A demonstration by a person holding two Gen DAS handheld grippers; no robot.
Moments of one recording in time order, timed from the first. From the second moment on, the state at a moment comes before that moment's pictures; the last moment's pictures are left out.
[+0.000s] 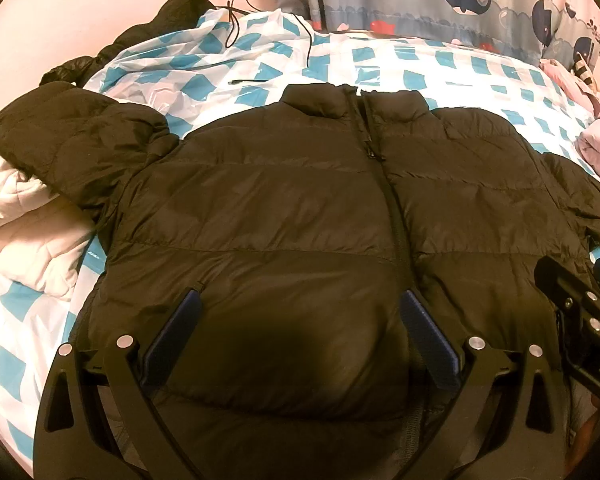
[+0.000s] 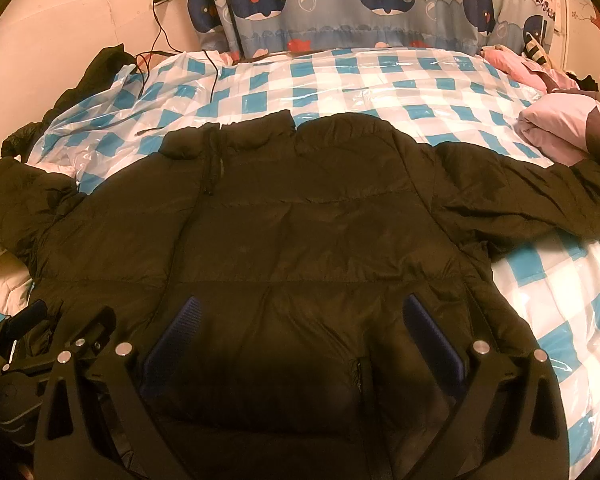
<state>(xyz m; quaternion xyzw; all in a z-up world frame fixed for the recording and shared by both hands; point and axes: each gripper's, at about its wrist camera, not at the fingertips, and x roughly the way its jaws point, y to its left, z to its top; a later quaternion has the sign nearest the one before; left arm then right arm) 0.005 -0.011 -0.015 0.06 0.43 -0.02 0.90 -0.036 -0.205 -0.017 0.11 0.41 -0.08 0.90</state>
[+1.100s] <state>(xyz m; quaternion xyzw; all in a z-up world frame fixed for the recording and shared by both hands) 0.007 -0.008 -0.007 0.06 0.40 0.00 0.91 -0.083 -0.483 0.022 0.09 0.37 -0.22 0.90</state>
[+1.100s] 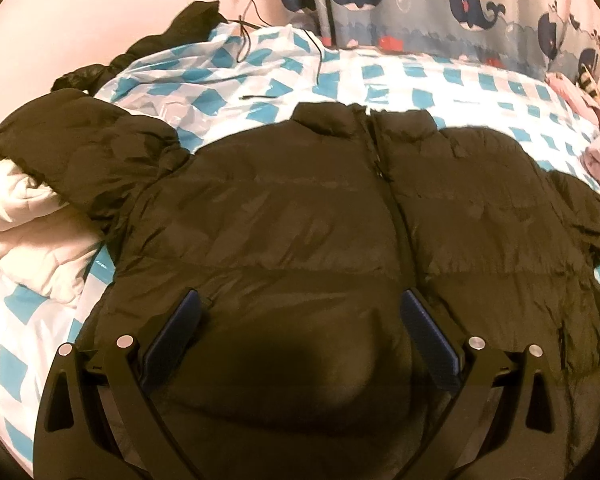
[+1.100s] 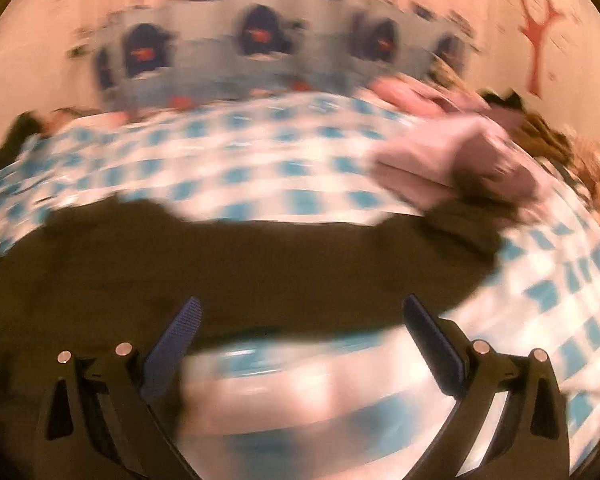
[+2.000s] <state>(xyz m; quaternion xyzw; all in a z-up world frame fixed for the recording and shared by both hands) 0.025 0.006 -0.036 0.00 0.43 0.02 0.90 -0.074 -0.751 -0.084 0.31 0.39 -0.22 0.84</state>
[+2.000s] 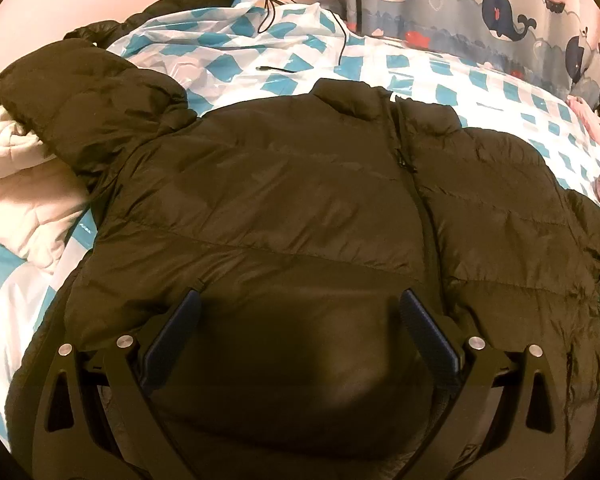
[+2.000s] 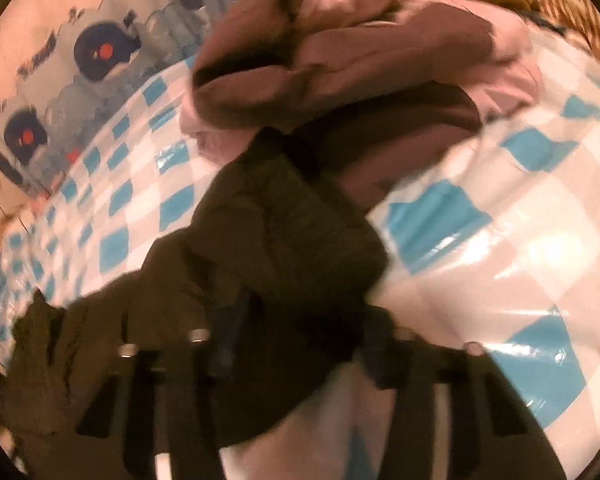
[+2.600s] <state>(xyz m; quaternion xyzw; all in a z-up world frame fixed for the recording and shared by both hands) 0.025 0.001 -0.040 0.01 0.44 0.02 0.90 -0.030 -0.713 -0.056 0.18 0.42 -0.20 0.87</state>
